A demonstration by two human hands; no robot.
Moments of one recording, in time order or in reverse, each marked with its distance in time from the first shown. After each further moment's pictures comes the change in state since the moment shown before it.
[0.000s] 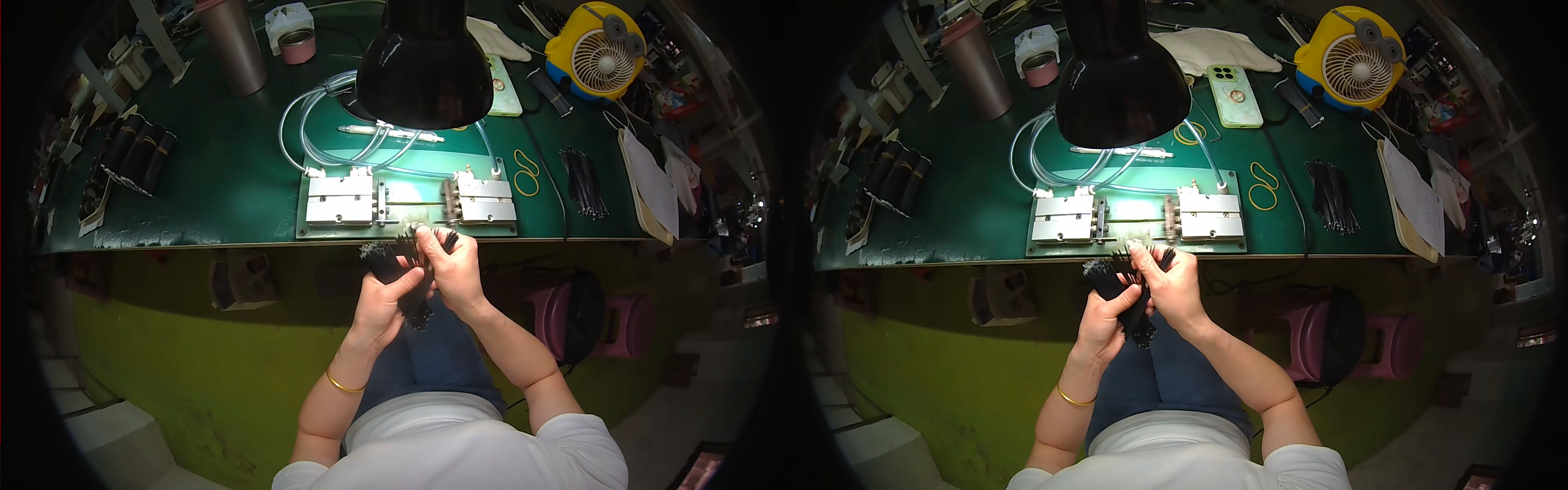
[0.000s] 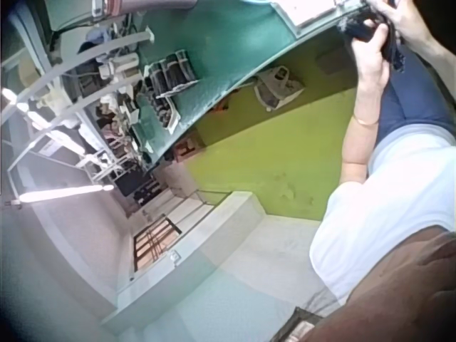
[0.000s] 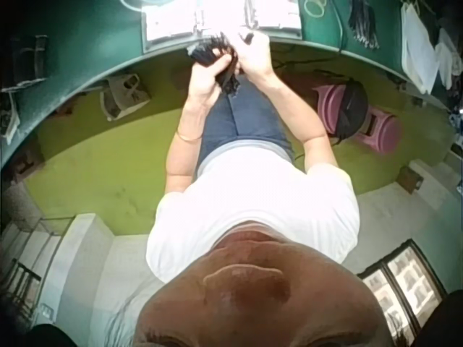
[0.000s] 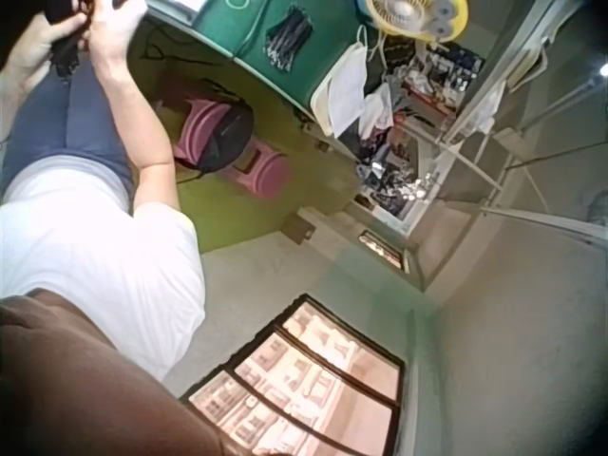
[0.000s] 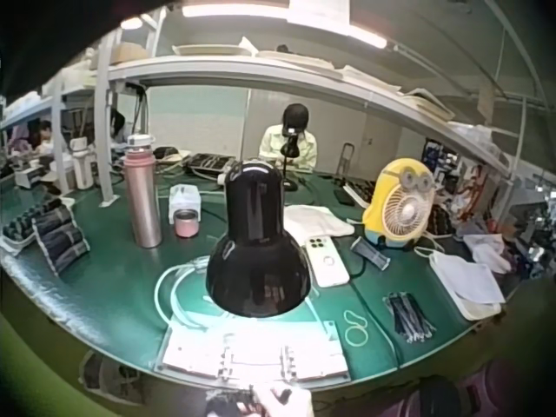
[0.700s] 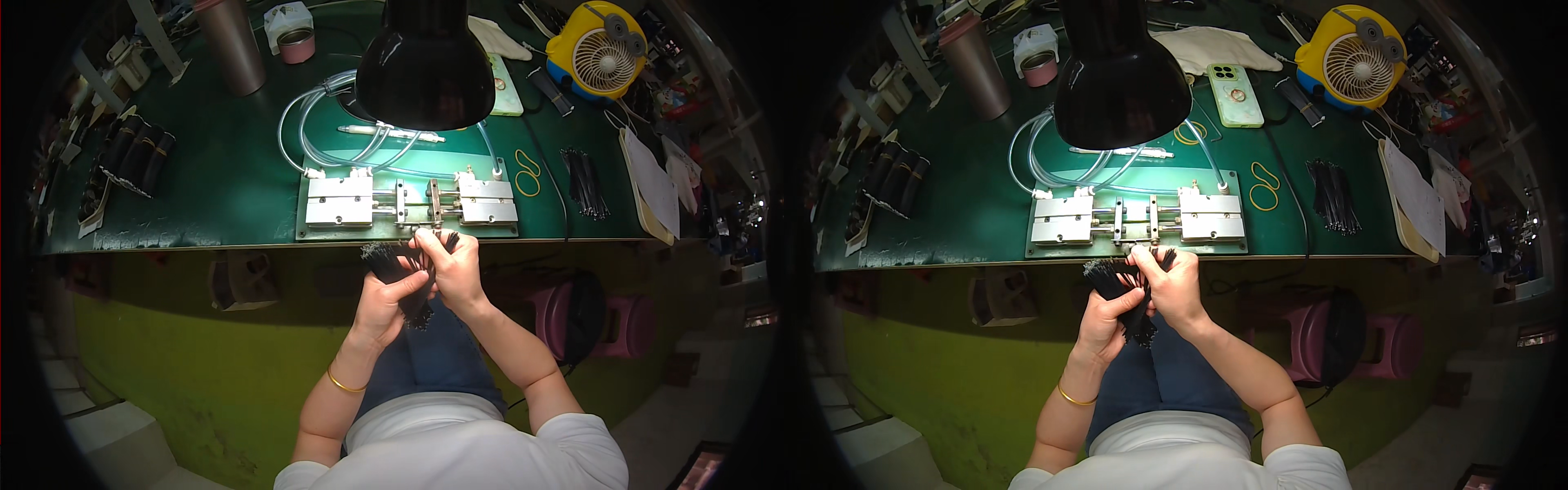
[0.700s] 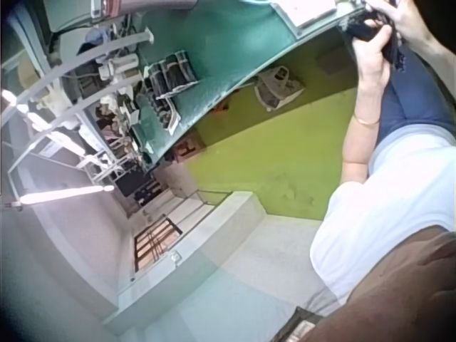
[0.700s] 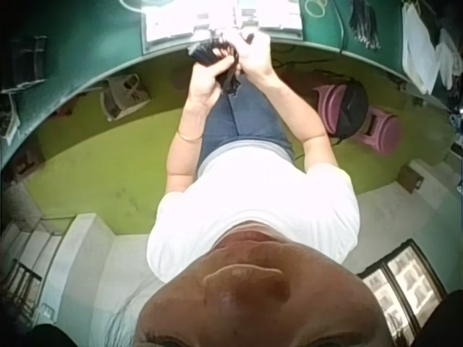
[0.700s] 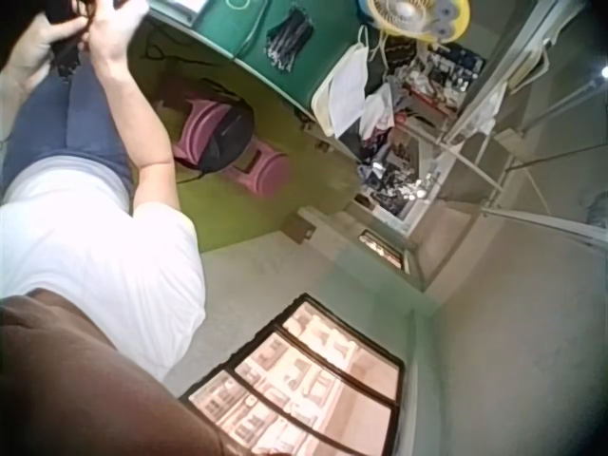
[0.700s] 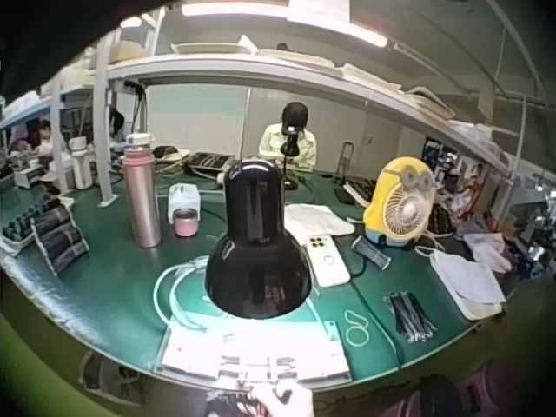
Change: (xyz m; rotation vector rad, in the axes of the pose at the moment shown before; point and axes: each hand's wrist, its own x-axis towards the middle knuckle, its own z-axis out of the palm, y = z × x) left_hand 0.003 -0.001 -0.001 0.001 -0.027 -0.005; right_hand 0.004 0.006 -0.001 -0.007 0.026 0.001
